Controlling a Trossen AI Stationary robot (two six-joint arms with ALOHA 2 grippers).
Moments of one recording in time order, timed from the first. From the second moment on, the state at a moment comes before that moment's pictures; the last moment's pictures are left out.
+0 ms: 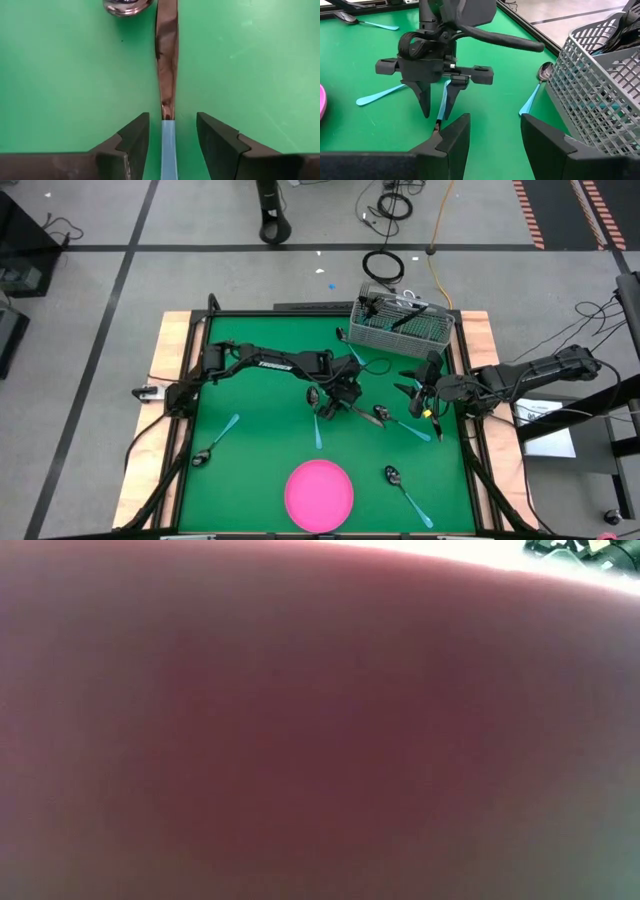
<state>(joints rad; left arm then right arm) 0.14 2.24 1.63 -0.43 0.39 0.61 0.23 0.68 0.51 -0.44 0.58 0.37</state>
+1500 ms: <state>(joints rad) 0.14 2.26 1.63 -0.48 0.31 0.58 0.23 0.68 0.51 -0.43 0.58 0.36</state>
